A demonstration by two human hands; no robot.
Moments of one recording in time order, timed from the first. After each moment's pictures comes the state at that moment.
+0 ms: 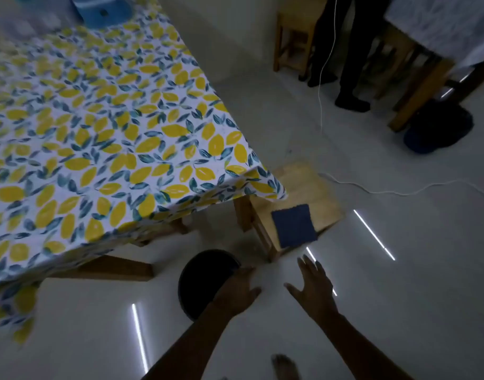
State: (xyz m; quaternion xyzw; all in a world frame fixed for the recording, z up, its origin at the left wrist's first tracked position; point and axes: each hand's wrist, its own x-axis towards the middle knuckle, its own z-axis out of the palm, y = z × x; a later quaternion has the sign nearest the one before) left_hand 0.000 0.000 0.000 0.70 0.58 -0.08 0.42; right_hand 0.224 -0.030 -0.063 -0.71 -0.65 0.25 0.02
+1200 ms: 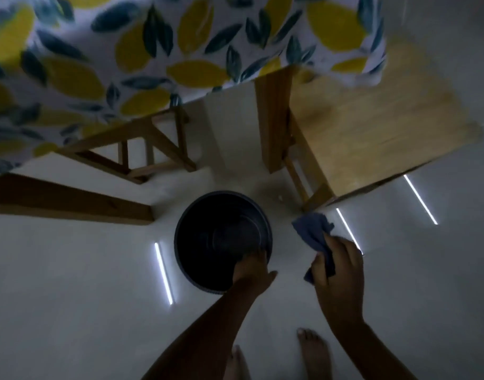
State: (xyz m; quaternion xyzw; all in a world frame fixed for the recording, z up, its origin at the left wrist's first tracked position) left_hand -0.022 -0.045 -0.329 0.64 0.65 -0.23 0.33; right_hand 0.154 -0.053 -0.233 -0.70 -0.58 0.27 0.31
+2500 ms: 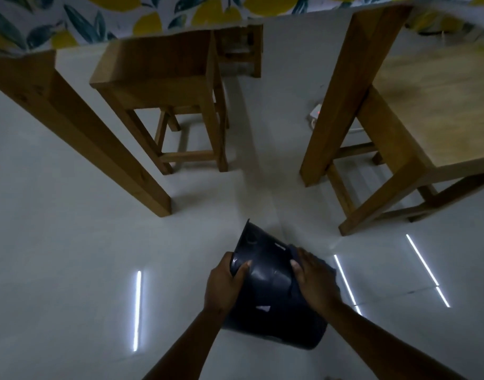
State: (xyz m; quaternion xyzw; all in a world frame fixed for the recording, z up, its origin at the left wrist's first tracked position) left_hand -0.172 -0.141 -0.415 0.46 0.76 0.29 0.37; right_hand 0.049 -0.089 -0.438 -0.63 -0.73 0.26 0.05
